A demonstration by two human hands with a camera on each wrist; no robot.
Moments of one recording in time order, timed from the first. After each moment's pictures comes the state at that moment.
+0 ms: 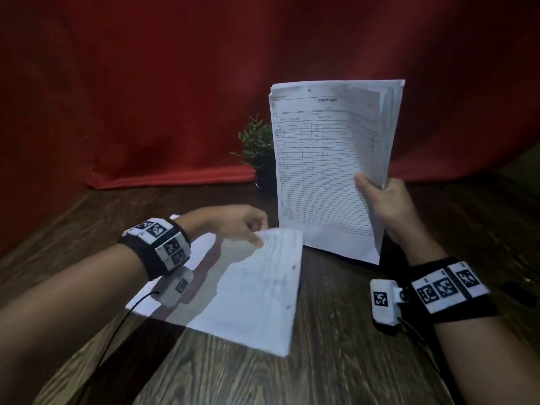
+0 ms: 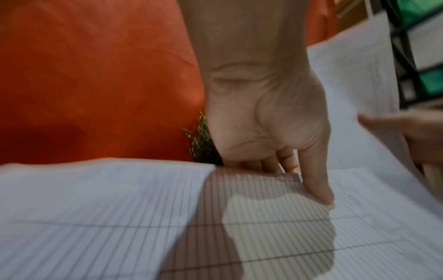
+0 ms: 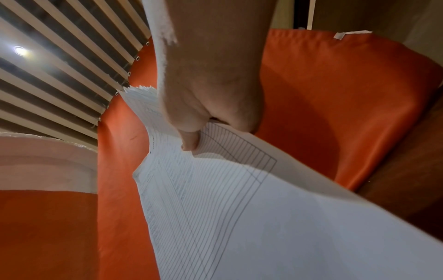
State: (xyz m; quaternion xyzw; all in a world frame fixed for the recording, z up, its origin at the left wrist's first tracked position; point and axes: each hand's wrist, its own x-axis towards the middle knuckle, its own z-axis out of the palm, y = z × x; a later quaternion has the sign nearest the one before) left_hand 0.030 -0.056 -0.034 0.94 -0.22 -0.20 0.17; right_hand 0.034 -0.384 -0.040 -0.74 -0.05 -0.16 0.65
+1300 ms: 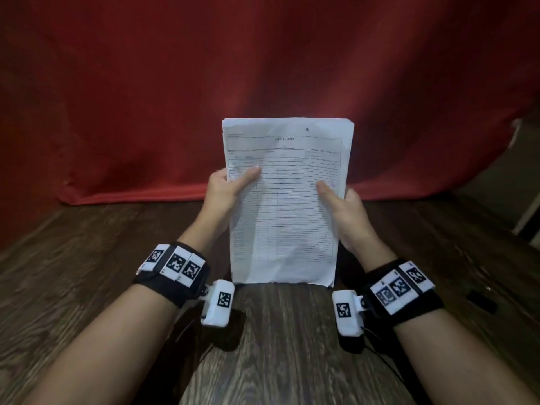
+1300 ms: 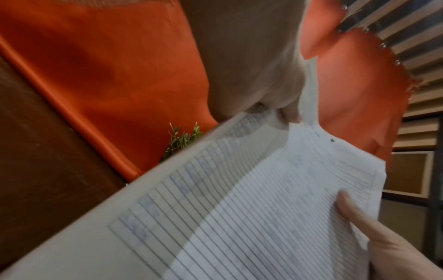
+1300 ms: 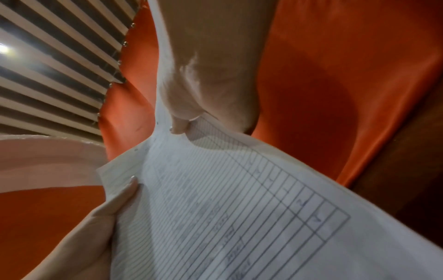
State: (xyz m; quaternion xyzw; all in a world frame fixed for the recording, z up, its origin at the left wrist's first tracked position) left_hand 0.016 -0.102 0.012 0.65 -0.09 0.15 0.74; right_hand 0.017 -0.335 -0.016 -0.61 -0.09 -0.09 0.78
